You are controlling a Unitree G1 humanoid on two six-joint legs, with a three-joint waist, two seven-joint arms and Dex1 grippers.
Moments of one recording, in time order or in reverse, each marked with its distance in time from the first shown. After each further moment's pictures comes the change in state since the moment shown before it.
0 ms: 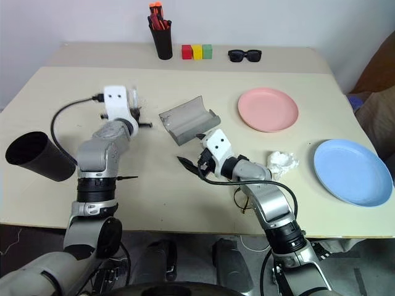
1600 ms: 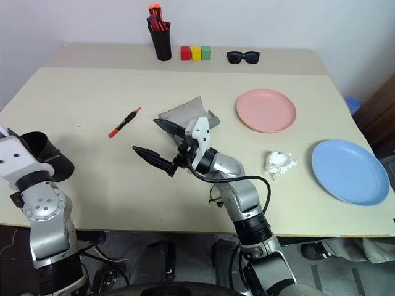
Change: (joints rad) left arm 0.635 -0.042 0.267 -0.372 0.225 -0.564 0.289; right arm -0.070 0.277 -0.004 0.146 0.215 -0.235 0.214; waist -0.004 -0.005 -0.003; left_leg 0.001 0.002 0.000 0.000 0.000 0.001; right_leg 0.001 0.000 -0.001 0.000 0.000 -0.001
